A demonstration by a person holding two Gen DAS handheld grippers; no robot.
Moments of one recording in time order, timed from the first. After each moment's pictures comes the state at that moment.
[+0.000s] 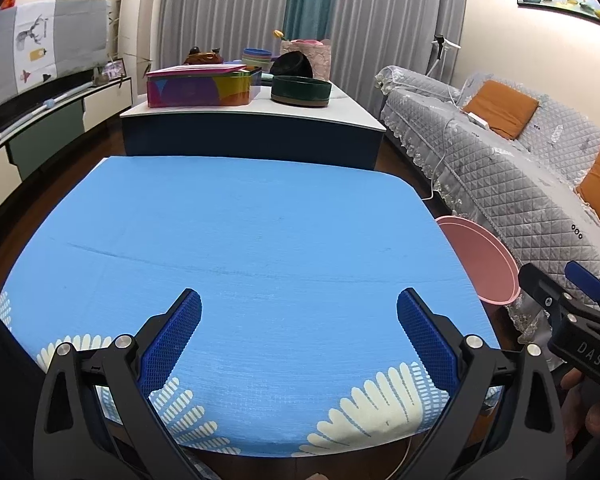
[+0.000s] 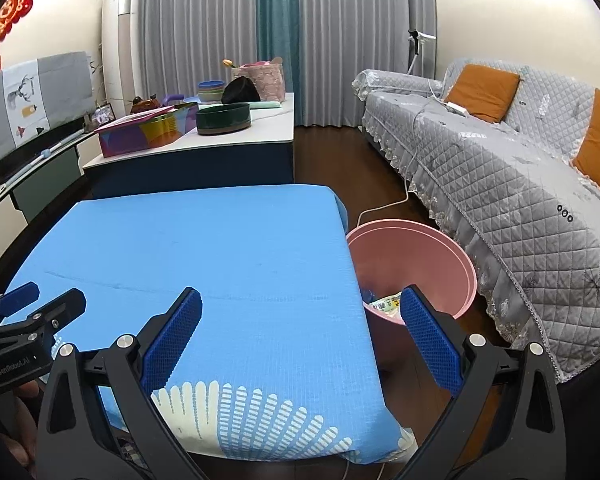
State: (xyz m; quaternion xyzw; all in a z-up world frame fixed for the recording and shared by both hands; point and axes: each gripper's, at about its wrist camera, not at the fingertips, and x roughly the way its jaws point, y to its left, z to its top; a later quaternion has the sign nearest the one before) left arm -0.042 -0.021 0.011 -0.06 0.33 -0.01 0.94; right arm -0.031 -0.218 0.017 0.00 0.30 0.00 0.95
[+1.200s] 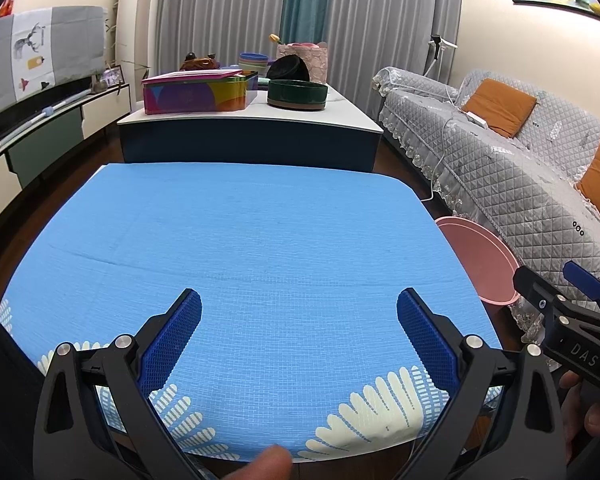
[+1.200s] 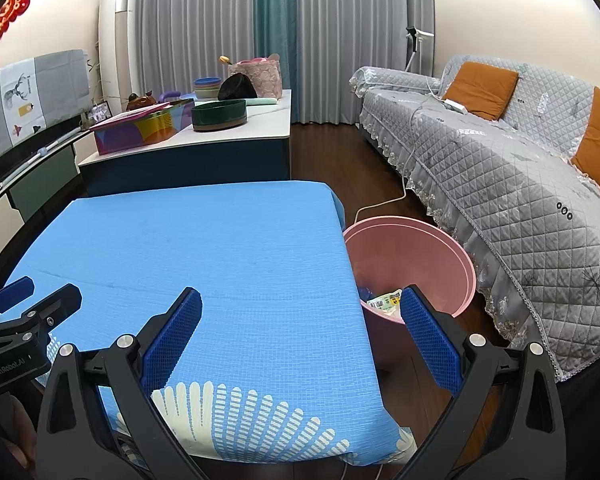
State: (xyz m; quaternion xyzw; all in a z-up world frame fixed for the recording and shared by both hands) left arm -0.042 -0.027 0.010 -0.05 0.32 0.00 0.95; right arm -0.027 -0.227 0.013 0.00 0.31 -0.01 0.95
